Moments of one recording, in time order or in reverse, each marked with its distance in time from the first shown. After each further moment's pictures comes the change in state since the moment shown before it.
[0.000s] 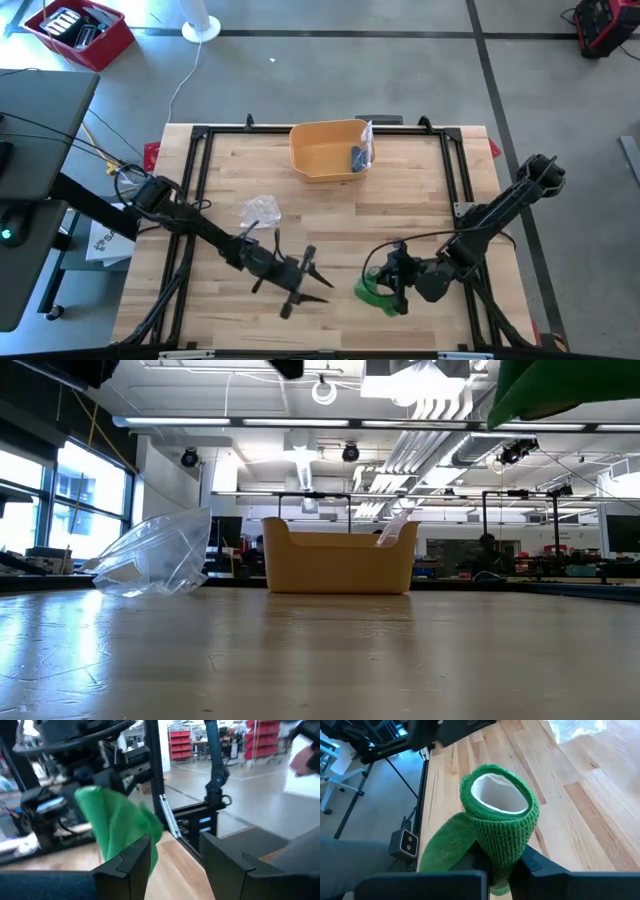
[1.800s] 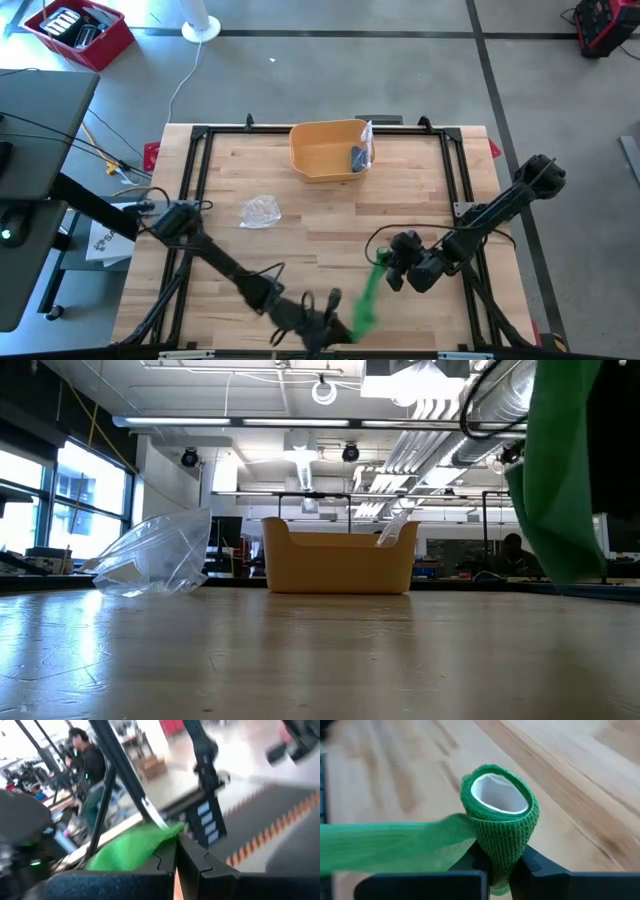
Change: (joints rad) left arm -0.158 0.265 0.557 -0.406 -0.165 0.281; right arm -0.052 0.001 -0.240 -0.088 0.022 0.469
